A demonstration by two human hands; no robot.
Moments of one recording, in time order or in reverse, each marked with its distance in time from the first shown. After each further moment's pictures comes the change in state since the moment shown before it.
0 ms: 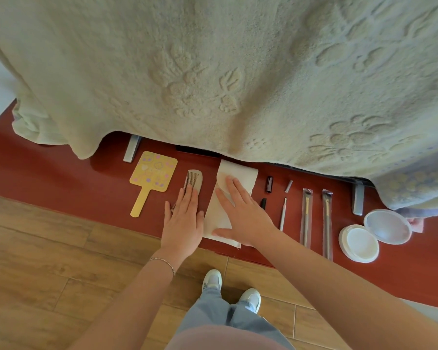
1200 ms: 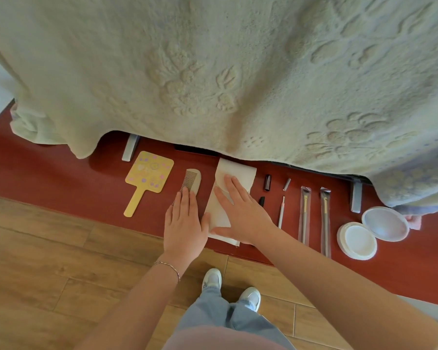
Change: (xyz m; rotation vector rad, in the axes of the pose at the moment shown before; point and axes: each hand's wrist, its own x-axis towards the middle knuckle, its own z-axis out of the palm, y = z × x) left_hand -0.010 0.012 0.001 0.106 0.055 -0.049; right_hand -0.002 0.001 -0.002 0.012 0.010 -0.013
